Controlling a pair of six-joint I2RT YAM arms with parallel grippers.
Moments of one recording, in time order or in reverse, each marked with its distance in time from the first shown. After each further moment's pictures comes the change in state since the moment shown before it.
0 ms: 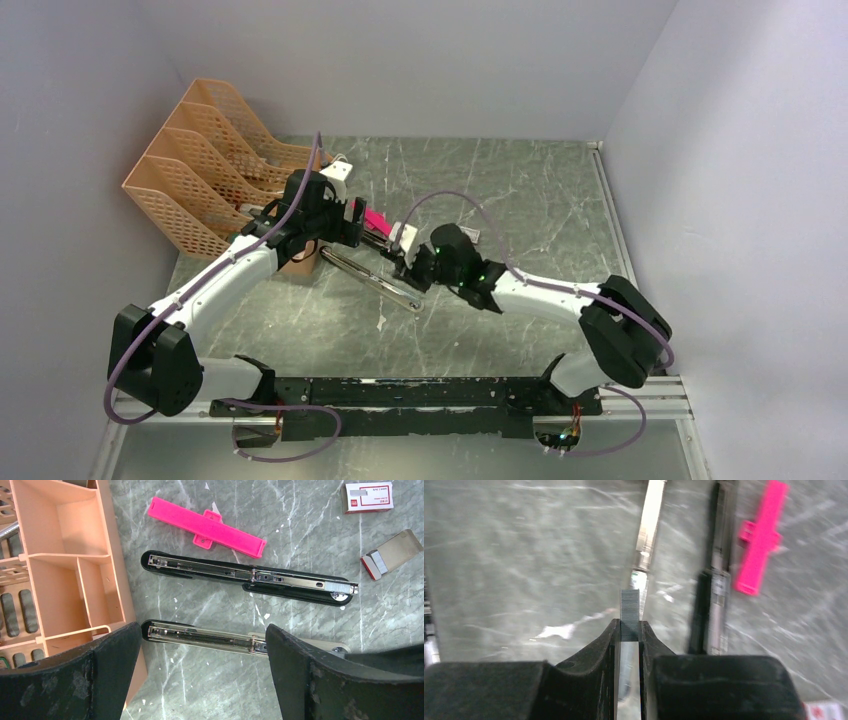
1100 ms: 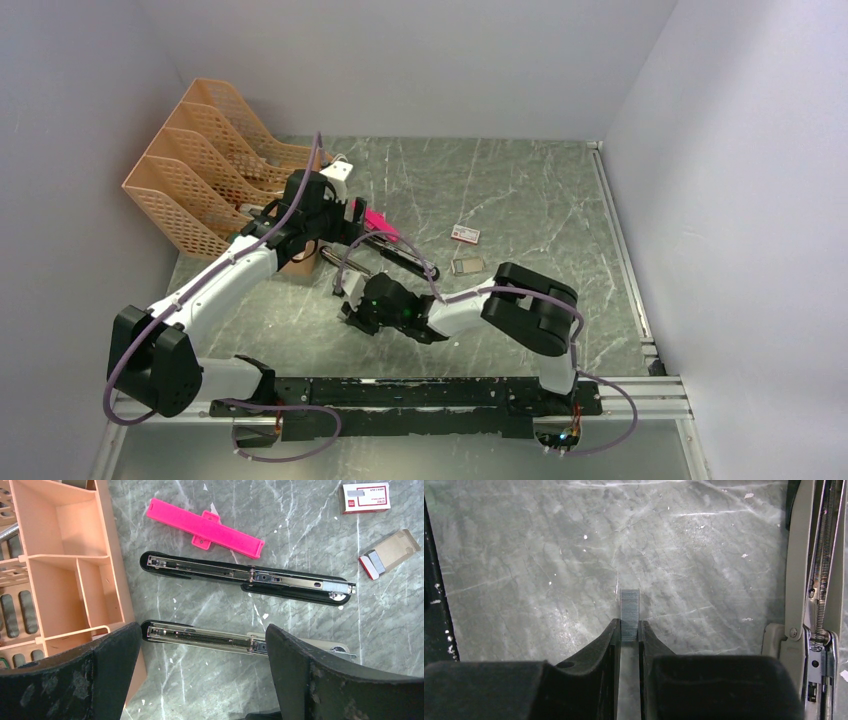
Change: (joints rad) left arm -0.003 -0.005 0.000 0.000 0.000 0.000; right arm 0.338 0.453 0.108 0.304 0.173 0.245
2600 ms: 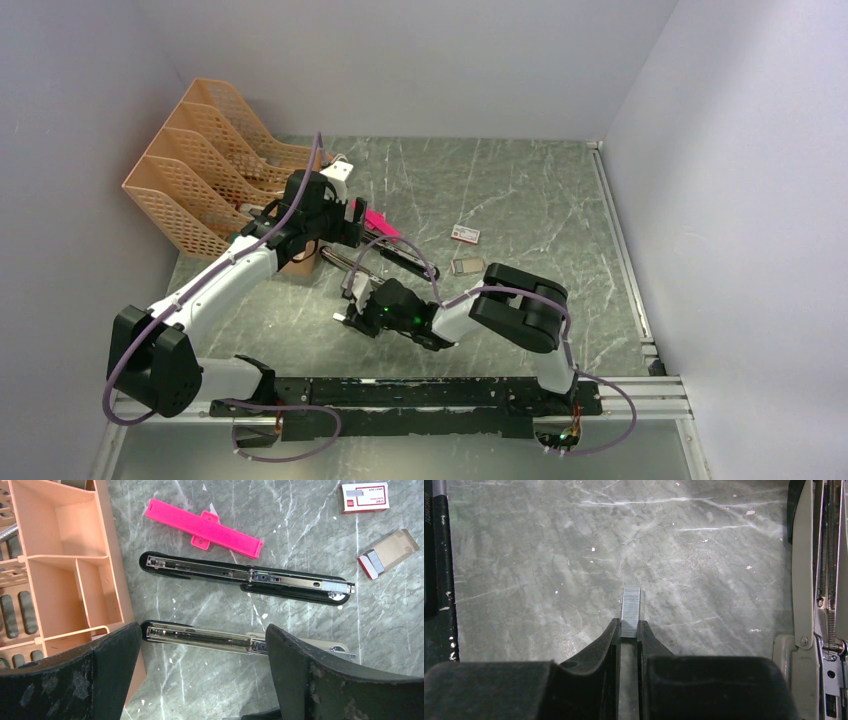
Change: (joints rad) left arm -0.004 -0.001 0.000 0.000 0.000 0.000; right arm 0.002 0.060 -0.093 0.285 -0.027 0.033
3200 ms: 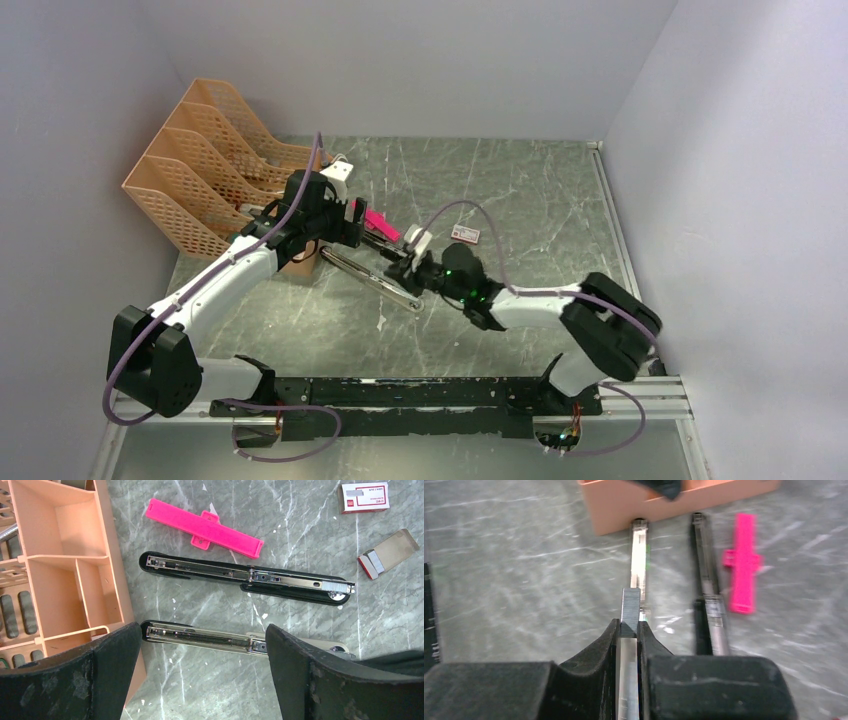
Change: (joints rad) left arm 0.000 0.000 0.000 0.000 0.000 0.000; right arm -0.240 -0.419 -0.216 -0.022 -0.080 -0.032
